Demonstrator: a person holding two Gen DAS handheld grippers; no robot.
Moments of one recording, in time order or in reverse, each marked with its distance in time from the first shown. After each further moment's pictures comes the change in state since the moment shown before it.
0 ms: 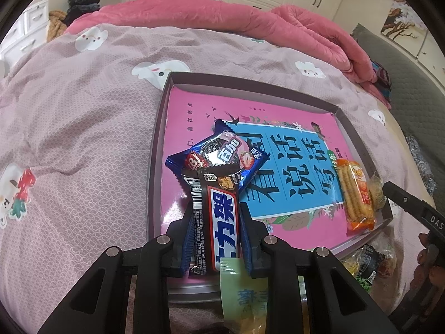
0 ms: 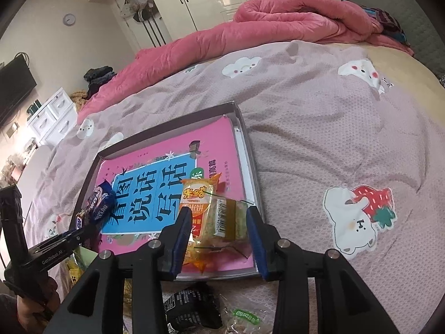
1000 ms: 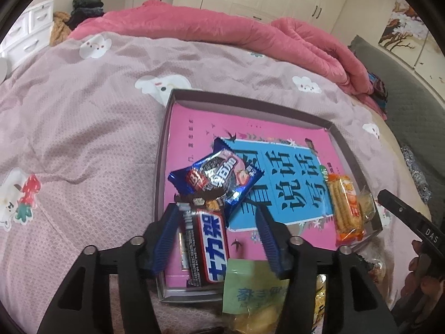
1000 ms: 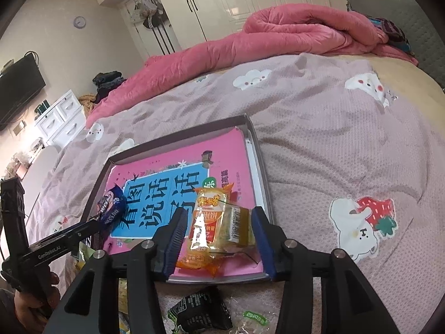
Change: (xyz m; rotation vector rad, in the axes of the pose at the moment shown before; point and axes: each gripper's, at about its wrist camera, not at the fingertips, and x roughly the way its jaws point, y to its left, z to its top) left arm -0.017 0.001 0.007 -0.018 -0.059 -0.023; right arm -0.012 0.013 0.001 -0.046 -0.065 0.031
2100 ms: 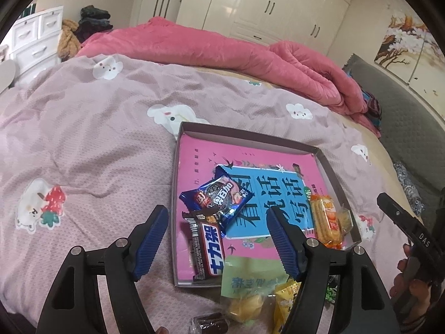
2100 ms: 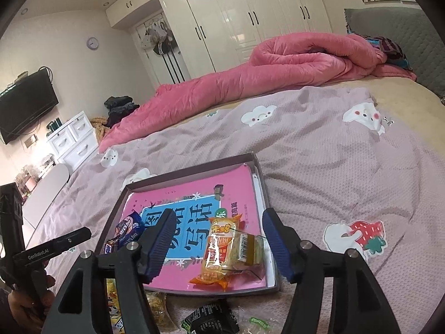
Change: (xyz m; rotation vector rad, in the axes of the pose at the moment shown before) left arm -0.052 0.006 0.006 -0.028 -0.092 -0.018; right arm -0.038 0.003 0.008 -0.006 -0.156 0.041
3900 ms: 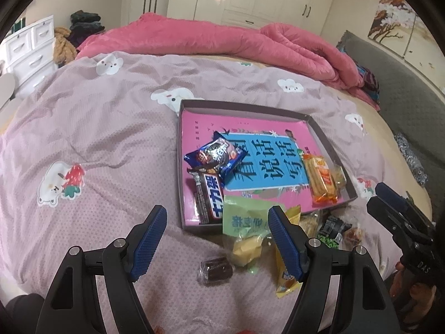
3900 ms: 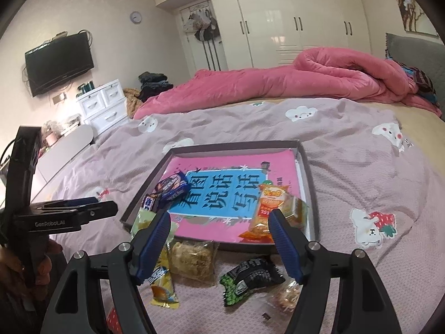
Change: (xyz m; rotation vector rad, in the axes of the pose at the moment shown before) left arm -0.038 -0.011 -0.035 0.096 0.080 0.039; right arm -0.036 0.066 -0.048 -0.218 0.047 0.093
